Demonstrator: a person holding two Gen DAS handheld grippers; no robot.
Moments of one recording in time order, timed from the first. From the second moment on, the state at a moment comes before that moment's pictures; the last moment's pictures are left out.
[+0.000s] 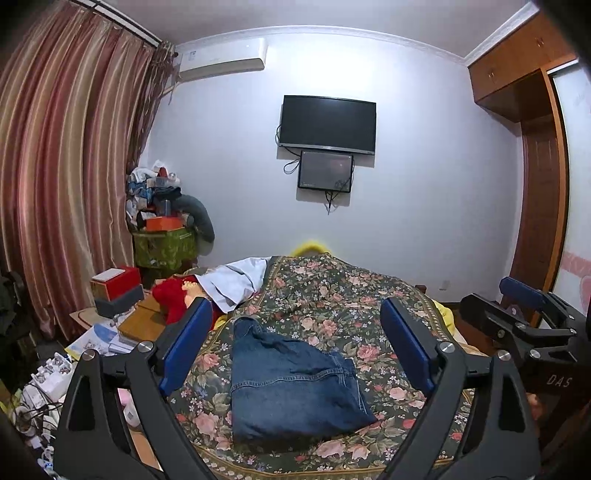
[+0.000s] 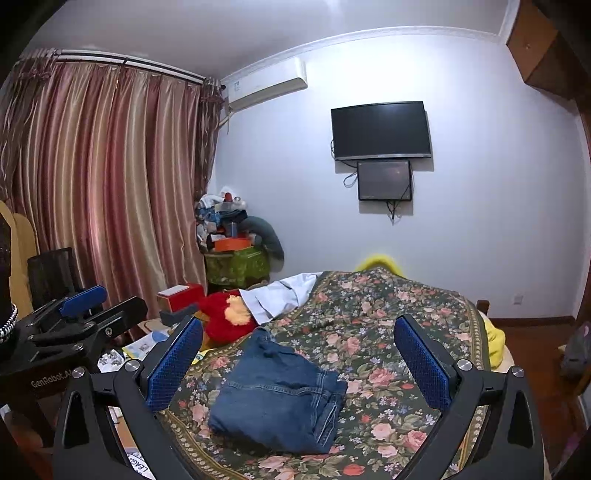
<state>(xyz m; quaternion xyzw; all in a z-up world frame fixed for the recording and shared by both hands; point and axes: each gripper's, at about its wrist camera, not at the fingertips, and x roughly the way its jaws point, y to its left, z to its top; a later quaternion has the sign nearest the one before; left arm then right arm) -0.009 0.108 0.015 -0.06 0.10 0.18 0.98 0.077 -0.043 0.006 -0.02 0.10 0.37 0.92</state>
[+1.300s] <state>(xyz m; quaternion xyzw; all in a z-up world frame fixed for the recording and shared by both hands) 0.001 0.119 -0.001 -0.09 0.13 0.18 0.97 0.085 -0.042 0.001 -0.01 0.12 0.37 0.92</state>
